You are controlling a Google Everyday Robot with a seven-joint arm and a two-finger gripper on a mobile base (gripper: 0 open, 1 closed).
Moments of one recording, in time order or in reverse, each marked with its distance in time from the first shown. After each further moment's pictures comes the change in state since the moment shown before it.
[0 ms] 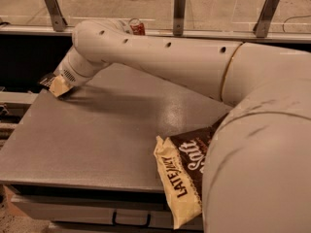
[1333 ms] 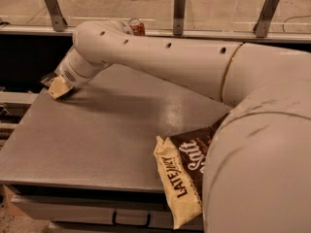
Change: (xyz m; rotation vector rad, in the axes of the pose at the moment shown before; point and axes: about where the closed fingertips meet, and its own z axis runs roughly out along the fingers) arm 0.002 0.000 0.002 0.000 0.000 0.001
